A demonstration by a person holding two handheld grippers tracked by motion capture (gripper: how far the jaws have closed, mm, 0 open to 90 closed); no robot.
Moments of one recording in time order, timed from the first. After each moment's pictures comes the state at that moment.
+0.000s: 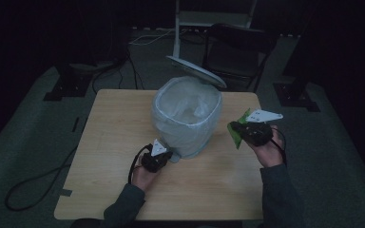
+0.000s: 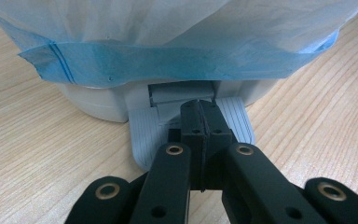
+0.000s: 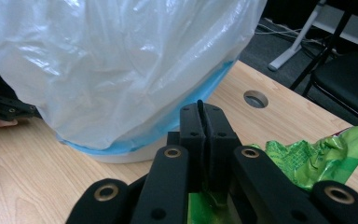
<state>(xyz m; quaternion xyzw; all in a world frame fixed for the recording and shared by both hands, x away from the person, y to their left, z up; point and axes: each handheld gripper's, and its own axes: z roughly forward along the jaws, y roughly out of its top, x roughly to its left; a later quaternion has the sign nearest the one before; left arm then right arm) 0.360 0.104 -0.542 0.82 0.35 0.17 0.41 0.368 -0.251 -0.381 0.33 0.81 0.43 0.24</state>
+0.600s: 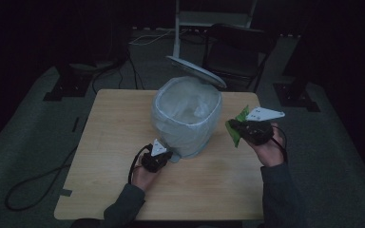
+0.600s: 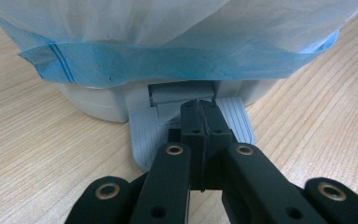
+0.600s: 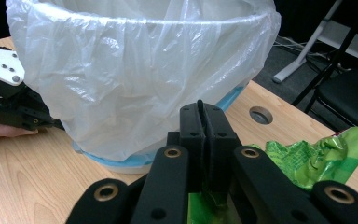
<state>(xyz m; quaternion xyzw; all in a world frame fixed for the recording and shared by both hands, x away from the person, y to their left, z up) 0.360 0.104 -0.541 0.82 0.35 0.17 0.41 0.360 -0.244 -0.362 0.31 0.81 0.44 0.24</state>
